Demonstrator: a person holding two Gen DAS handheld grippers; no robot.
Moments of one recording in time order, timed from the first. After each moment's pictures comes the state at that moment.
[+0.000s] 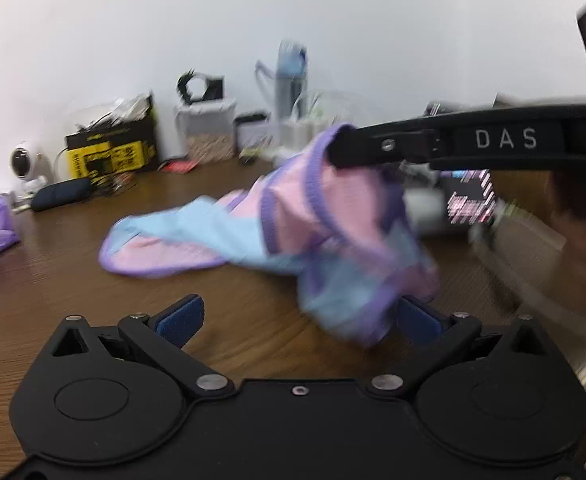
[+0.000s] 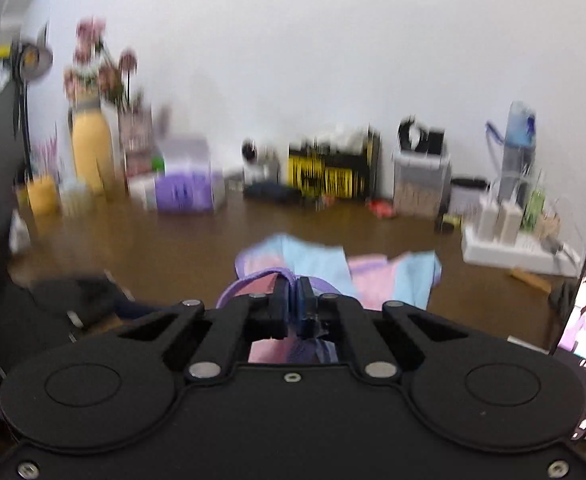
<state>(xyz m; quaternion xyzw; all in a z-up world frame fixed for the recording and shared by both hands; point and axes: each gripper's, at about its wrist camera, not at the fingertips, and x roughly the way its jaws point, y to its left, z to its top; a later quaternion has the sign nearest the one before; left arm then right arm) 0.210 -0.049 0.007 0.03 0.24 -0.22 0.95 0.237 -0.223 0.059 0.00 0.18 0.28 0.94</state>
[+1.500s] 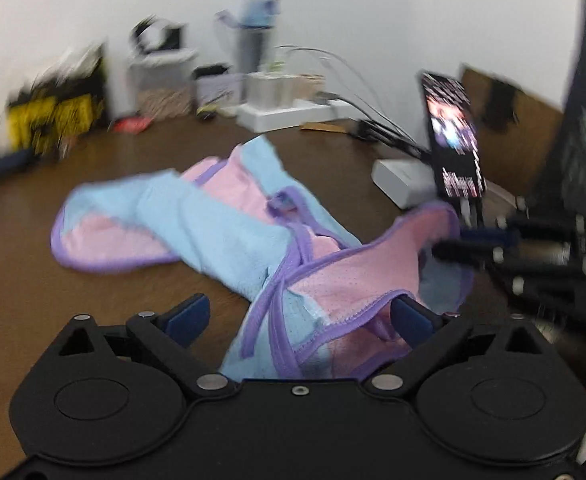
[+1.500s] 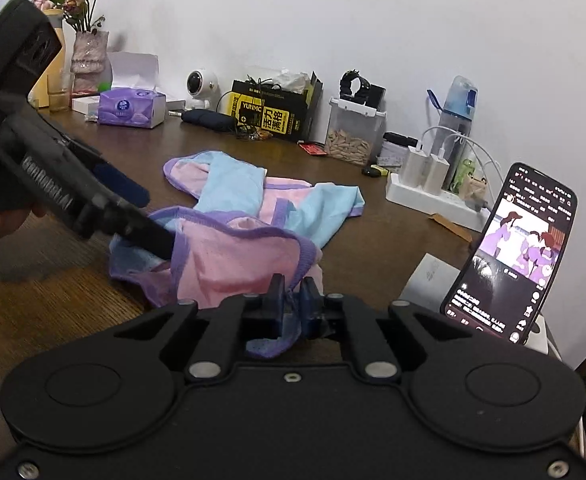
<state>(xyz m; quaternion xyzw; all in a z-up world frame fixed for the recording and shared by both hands) 0.268 -0.043 -0.004 0.10 0.32 -0.30 0.89 0.219 -0.246 -0.006 -0.12 0.22 0.18 0.95</state>
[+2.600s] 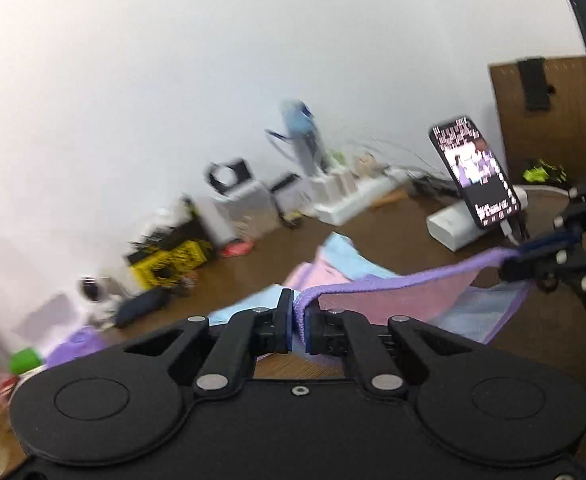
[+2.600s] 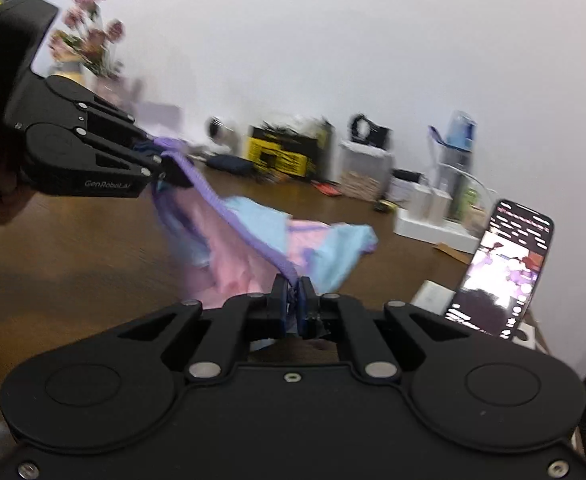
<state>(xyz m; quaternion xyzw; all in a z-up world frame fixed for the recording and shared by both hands) 0.148 -0.047 0.058 0.22 0.17 -0.15 0.95 0.147 -0.246 0.036 -0.10 0.18 0.22 0.95</state>
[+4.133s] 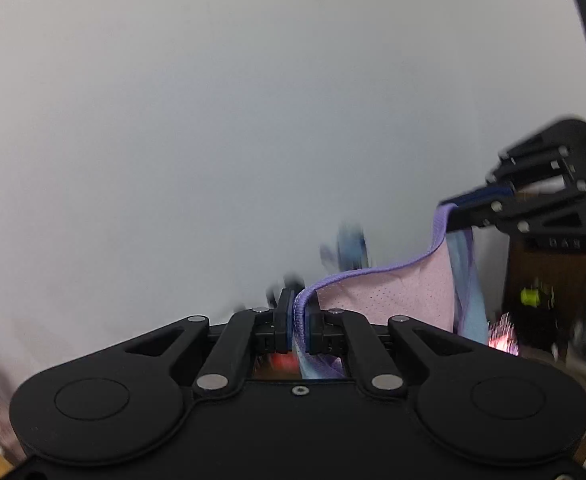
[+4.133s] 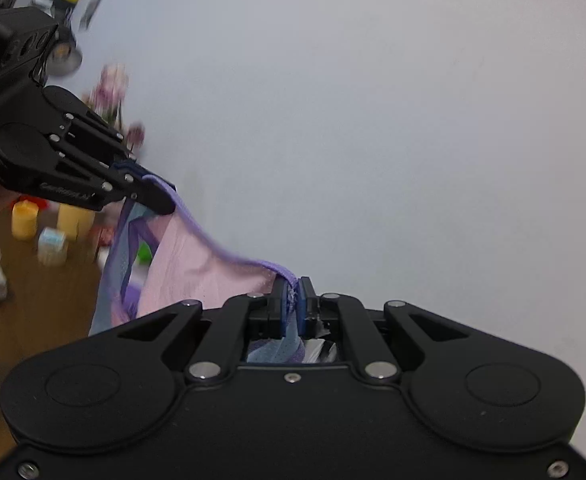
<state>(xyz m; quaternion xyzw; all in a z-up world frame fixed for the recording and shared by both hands) 0.287 -0.005 0.325 0.16 0.19 -0.19 0.95 0.284 -0.208 0.370 -0.21 0.11 0.28 0.93</state>
